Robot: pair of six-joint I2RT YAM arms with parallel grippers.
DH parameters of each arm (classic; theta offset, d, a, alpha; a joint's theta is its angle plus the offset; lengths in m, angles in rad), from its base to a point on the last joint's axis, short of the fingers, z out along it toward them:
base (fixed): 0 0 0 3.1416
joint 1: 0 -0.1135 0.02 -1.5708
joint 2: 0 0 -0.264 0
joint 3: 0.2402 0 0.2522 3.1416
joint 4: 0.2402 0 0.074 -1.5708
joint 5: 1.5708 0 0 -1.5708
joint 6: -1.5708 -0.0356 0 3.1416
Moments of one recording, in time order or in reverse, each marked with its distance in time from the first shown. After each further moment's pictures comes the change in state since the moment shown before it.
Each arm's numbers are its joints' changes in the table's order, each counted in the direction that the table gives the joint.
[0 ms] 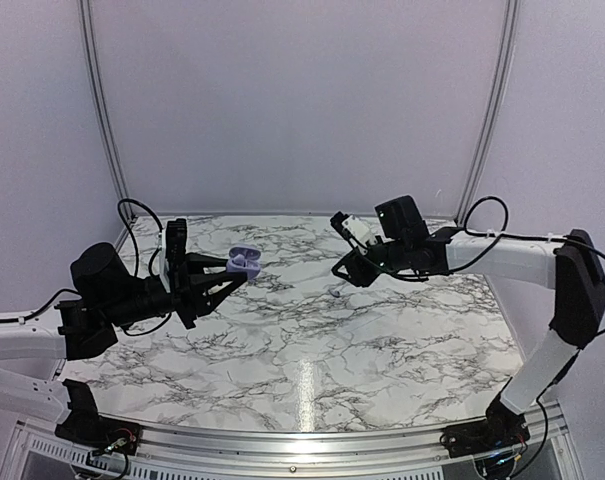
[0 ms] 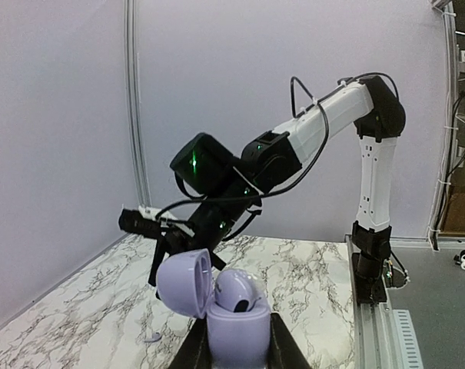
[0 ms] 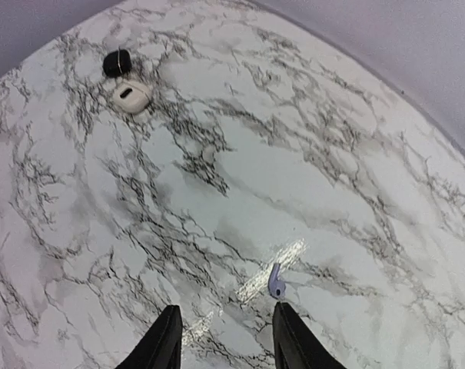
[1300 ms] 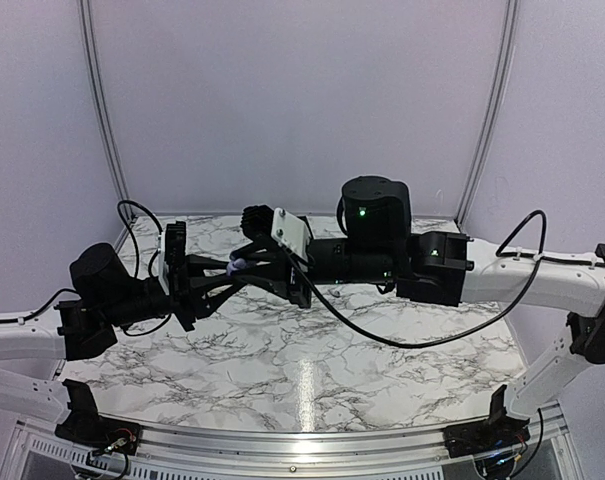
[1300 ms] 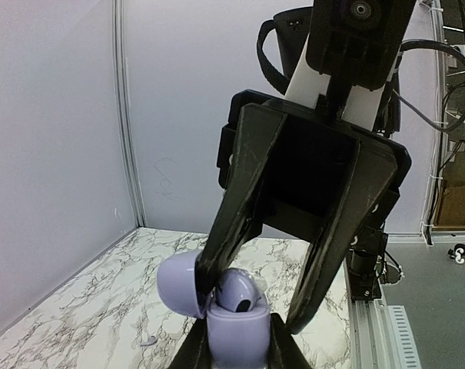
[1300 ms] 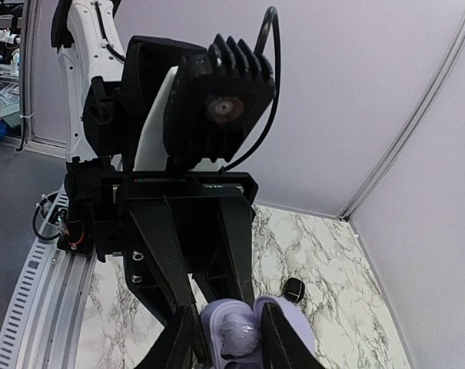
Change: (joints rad) left arm 0.000 0.004 0.000 -0.002 0.029 -0.015; right arm -0.550 0.085 0.191 -0.184 -0.032 0.271
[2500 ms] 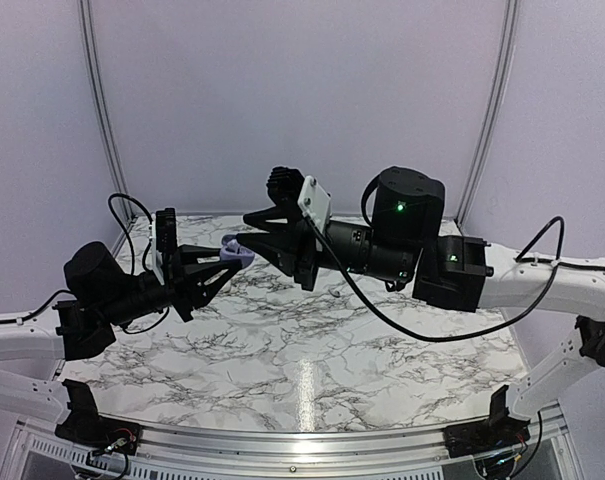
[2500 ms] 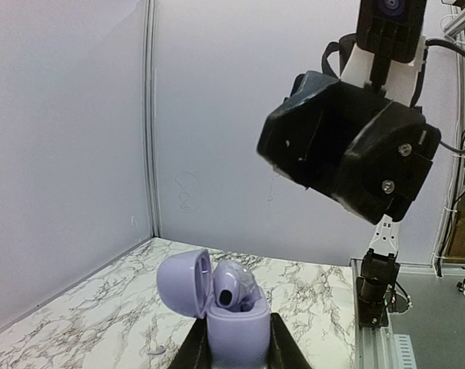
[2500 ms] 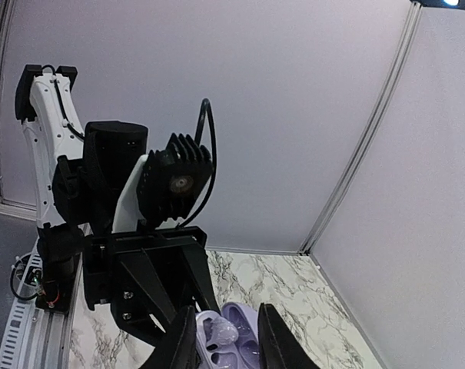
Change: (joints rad) left arm 0.000 0.010 -0.001 -0.053 -0.080 0.072; right arm -0.029 0.077 -0.048 -0.190 0.143 -0.061
